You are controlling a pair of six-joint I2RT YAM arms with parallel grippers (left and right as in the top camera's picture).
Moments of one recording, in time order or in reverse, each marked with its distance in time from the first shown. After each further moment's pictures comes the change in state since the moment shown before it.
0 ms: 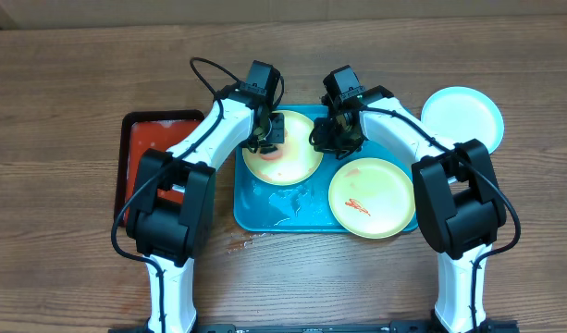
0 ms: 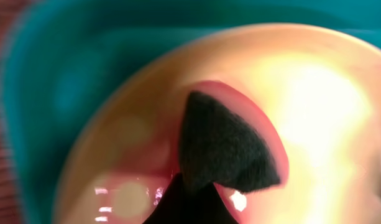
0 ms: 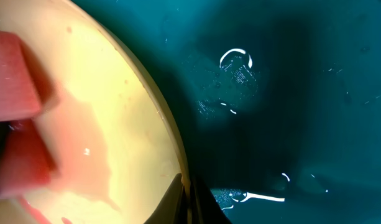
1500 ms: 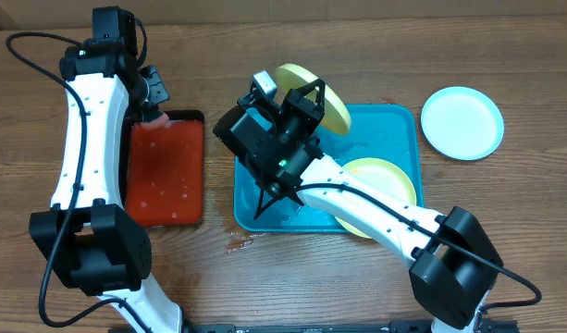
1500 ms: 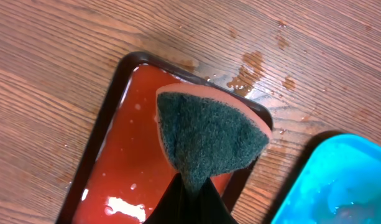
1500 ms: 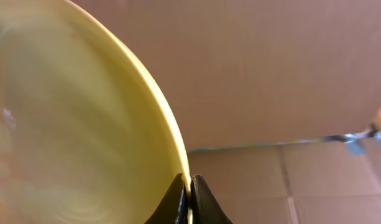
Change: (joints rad) left arm 0.436 -0.227 0.279 -0.422 -0.117 -0.010; right arm 0.494 -0.234 0.023 0.234 1.628 -0.914
